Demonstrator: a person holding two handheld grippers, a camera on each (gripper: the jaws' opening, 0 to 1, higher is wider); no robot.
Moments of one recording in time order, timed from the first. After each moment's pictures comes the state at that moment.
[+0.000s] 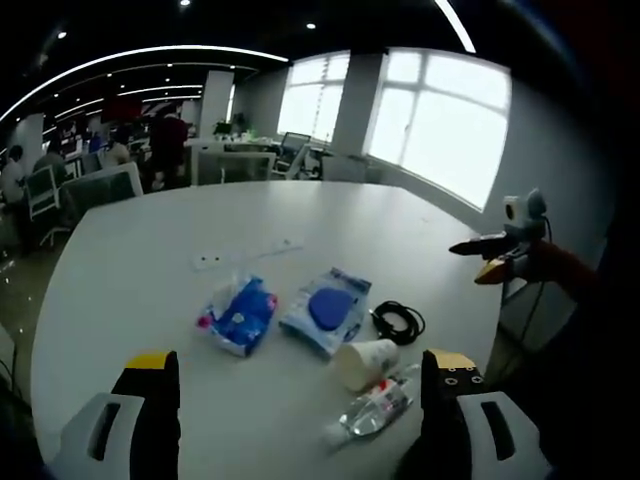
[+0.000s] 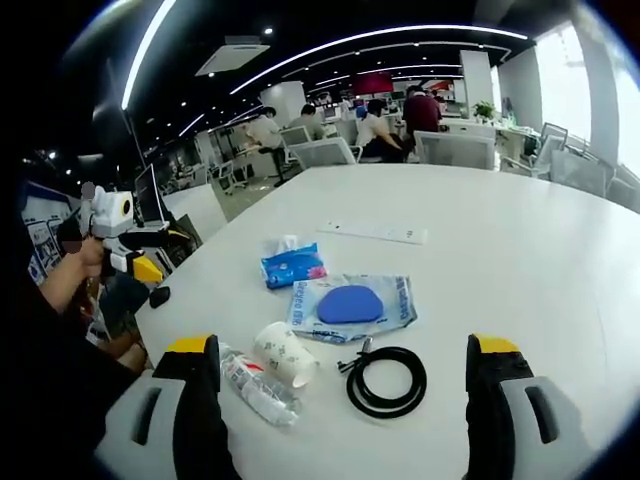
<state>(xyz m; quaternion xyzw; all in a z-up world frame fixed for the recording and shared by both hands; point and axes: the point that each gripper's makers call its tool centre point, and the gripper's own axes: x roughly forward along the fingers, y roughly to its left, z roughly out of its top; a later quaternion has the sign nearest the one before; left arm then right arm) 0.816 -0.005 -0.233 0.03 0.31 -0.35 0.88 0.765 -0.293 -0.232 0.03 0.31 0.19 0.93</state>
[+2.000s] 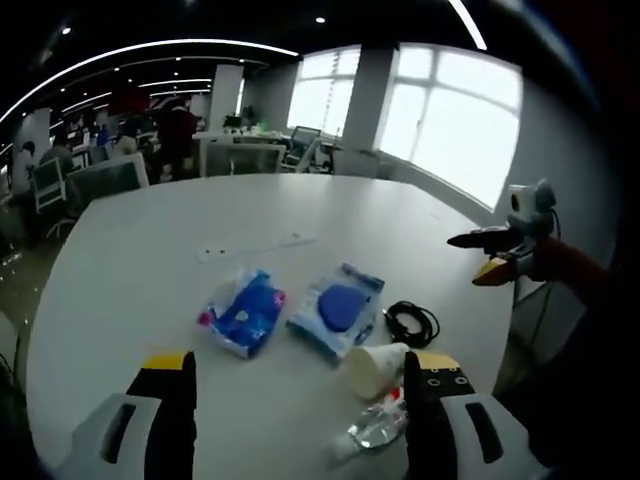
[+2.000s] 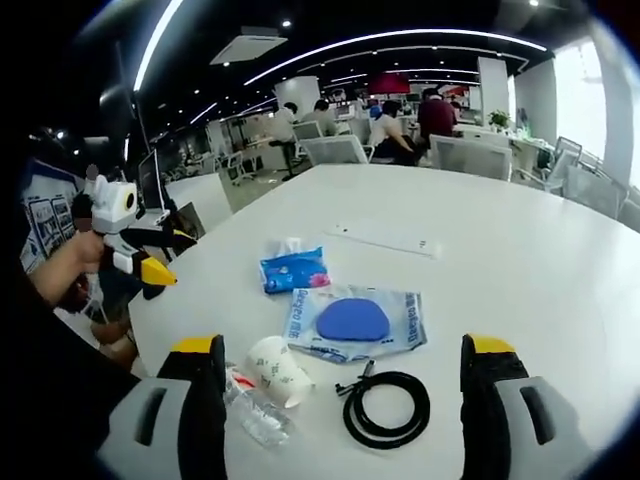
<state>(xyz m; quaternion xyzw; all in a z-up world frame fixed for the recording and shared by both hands) 0.835 -0.020 -0.254 0.03 0.32 -0.33 0.89 0.805 -0.269 -0.241 0.00 0.31 0.22 0.93</state>
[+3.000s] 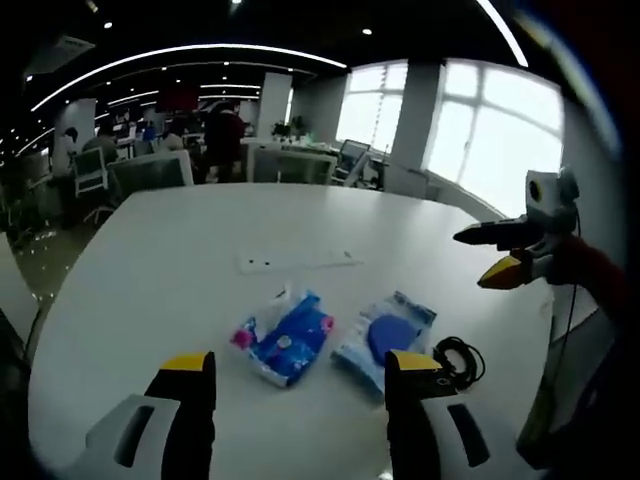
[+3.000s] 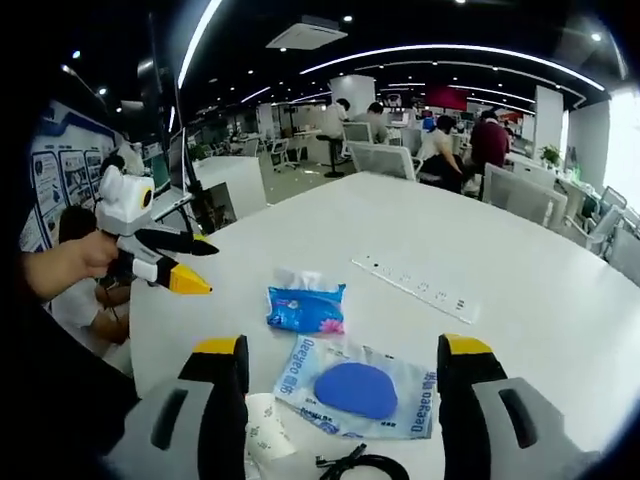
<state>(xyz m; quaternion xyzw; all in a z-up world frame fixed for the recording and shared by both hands) 0.889 -0.008 -0.267 0.00 0.31 -0.23 0.92 0.899 -0.214 -0.232 -0.08 0.28 0.32 0.90</state>
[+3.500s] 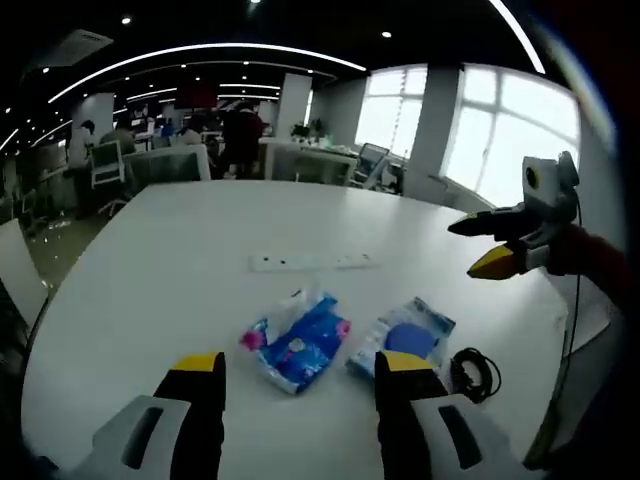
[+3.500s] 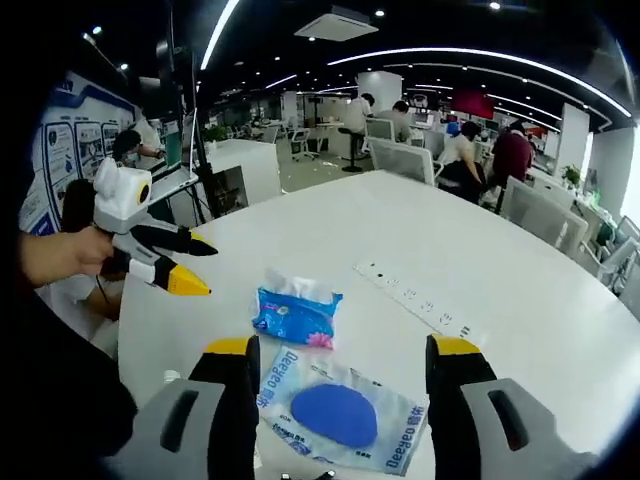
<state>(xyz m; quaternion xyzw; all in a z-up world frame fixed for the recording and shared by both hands) 0.906 -0.007 -0.288 -0.01 0.31 -0.19 0.93 0.938 -0.202 -0.241 -0.12 0.28 0.35 0.89</state>
